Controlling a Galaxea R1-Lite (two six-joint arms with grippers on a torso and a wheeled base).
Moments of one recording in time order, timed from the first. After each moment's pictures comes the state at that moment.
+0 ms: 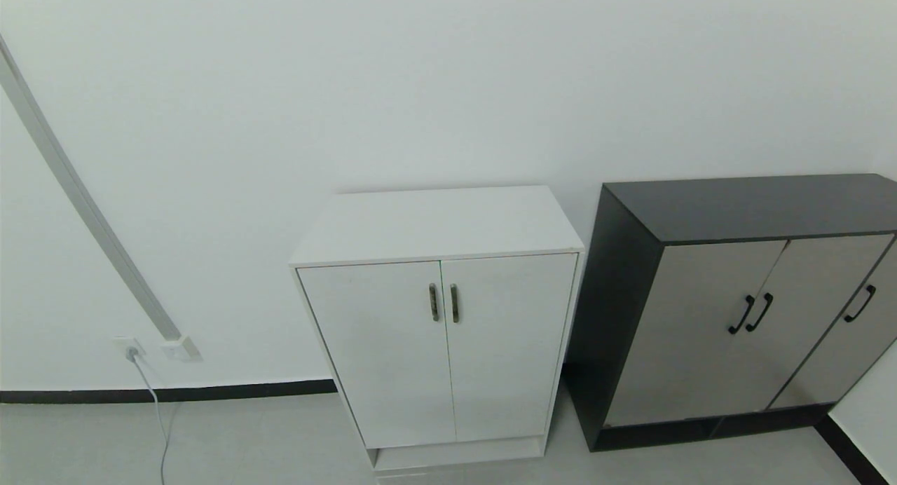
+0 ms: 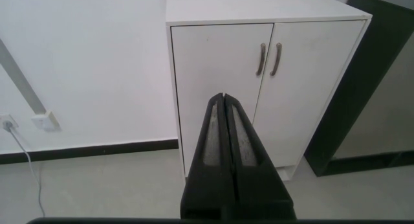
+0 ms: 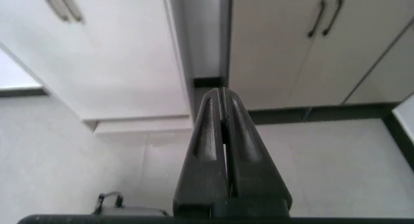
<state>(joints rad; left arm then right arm) 0.00 0.00 0.00 0.01 -0.01 -0.01 -0.04 0.22 0.00 0.00 0.06 0.00</state>
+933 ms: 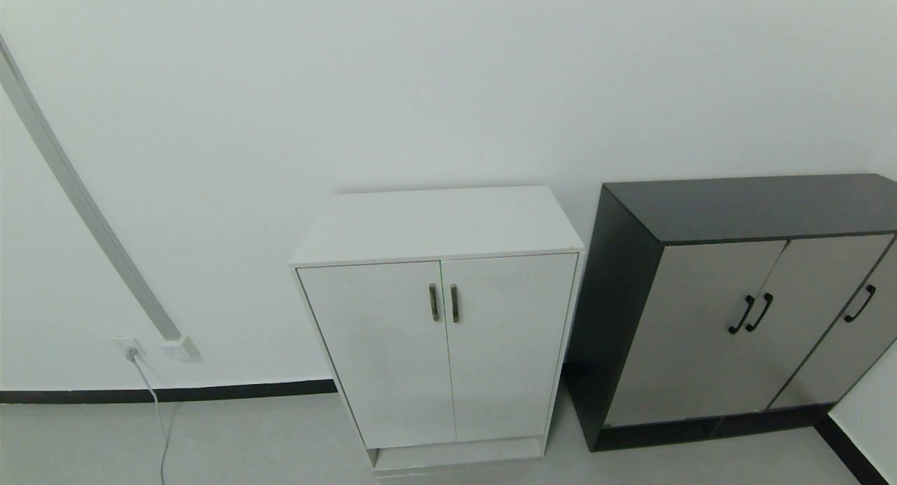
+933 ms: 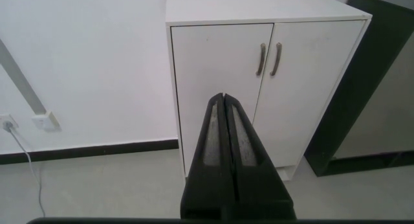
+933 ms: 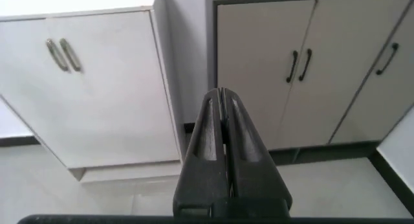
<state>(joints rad) 0.00 0.00 0.00 0.01 -0.01 0.00 0.00 0.00 0.00 0.00 -0.02 0.03</state>
